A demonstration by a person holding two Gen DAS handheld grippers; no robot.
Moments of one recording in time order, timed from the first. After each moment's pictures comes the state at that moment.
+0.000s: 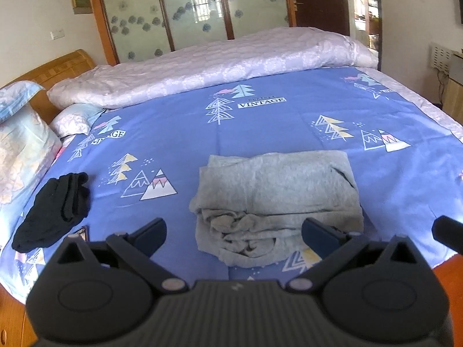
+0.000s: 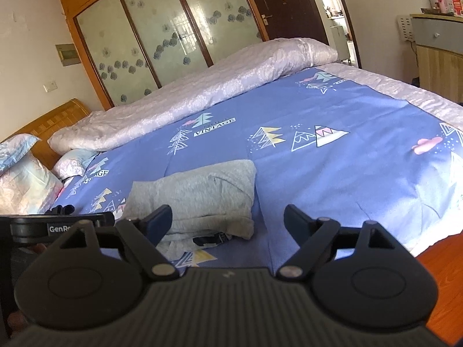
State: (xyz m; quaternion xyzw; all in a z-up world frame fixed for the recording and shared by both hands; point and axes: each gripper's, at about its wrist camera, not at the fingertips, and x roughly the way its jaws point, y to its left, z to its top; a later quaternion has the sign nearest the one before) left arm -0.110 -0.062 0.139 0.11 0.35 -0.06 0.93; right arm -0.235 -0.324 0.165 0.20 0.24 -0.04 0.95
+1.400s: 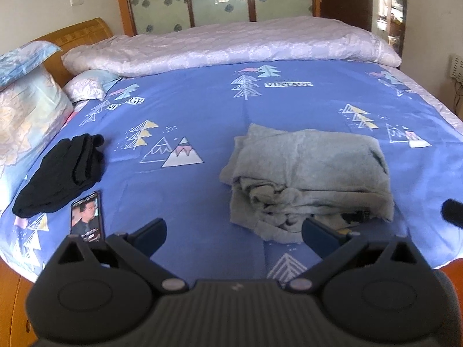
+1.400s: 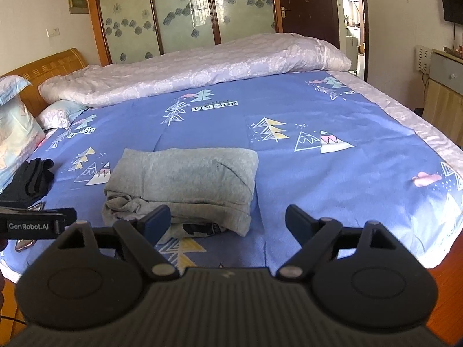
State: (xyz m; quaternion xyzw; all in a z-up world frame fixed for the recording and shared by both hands) left arm -0.105 -0.002 0.120 0.07 0.38 -0.03 0.92; right arm -0.205 -0.278 0.168 0.09 0.29 -0.06 0.95
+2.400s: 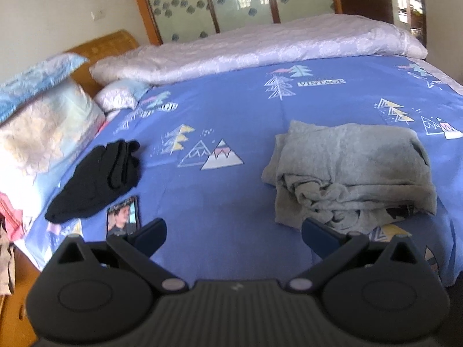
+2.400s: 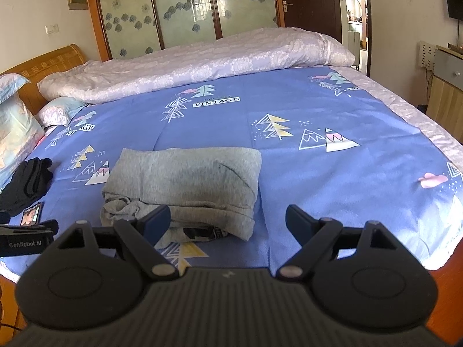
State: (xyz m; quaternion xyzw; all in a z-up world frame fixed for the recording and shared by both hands) left arm -0.106 0.008 0.112 0.12 0.36 0.03 0.92; right arm -0.191 -0.278 0.168 0.09 0.30 -0.06 0.95
